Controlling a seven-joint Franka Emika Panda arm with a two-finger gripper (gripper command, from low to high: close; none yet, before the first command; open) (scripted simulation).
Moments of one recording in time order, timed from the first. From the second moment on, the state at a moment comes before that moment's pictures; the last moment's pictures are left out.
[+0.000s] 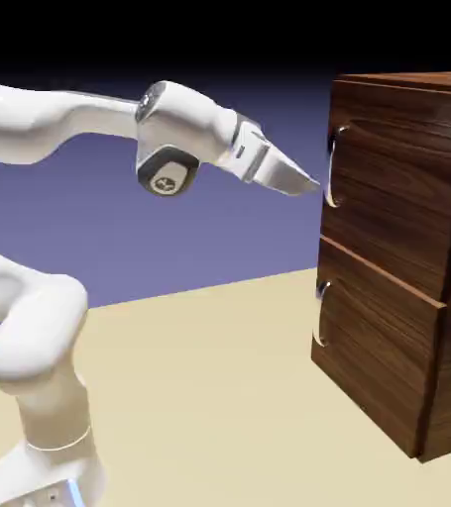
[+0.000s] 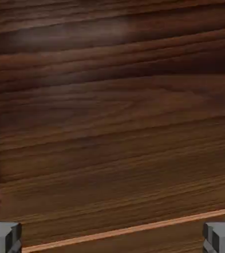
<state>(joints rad) -0.44 -0.90 0.44 -2.65 0.90 2.90 0.33</state>
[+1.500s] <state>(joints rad) -1.39 -1.47 1.26 -2.23 2.52 2.64 -0.40</state>
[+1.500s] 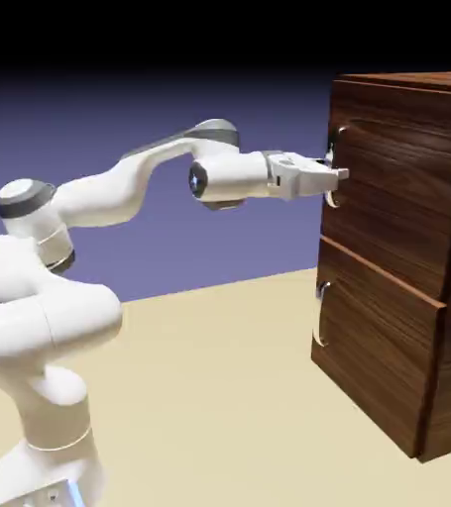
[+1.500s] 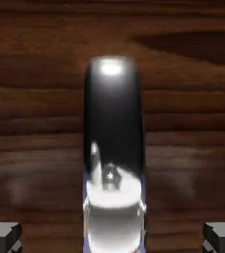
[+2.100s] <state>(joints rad) -1.13 -1.42 0.91 -2.78 2.45 1.87 -0.71</state>
